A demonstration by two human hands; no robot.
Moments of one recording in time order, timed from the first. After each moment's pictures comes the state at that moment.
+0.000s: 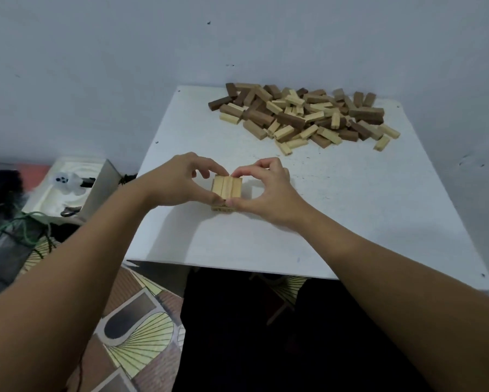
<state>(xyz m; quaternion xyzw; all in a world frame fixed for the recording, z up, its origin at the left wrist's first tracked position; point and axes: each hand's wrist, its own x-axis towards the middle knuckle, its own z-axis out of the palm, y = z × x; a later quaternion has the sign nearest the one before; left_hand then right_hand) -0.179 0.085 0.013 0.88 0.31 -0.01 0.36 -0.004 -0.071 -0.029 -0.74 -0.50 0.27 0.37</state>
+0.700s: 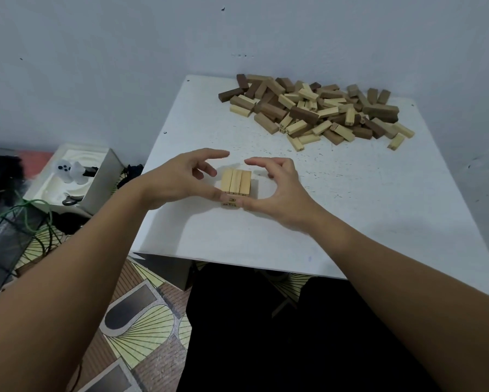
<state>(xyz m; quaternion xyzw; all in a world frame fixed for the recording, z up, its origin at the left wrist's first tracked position) -0.197 0.095 -0.009 0.79 0.33 0.01 0.52 -0.002 -0.072 -0.042 -0.72 -0.49 0.31 0.38</state>
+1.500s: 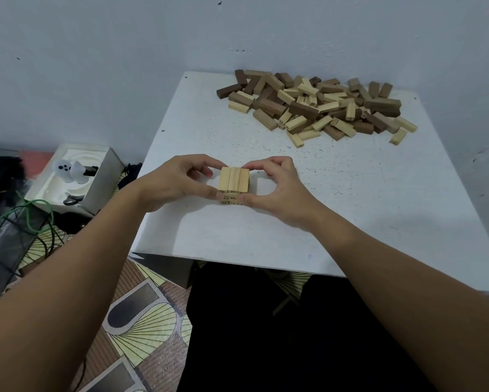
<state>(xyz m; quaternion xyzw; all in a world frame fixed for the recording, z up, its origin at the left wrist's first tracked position) -0.198 0.095 -0.019 0.76 0.32 0.03 0.56 0.004 -0.066 -0.055 -0.71 -0.49 0.32 0.40</state>
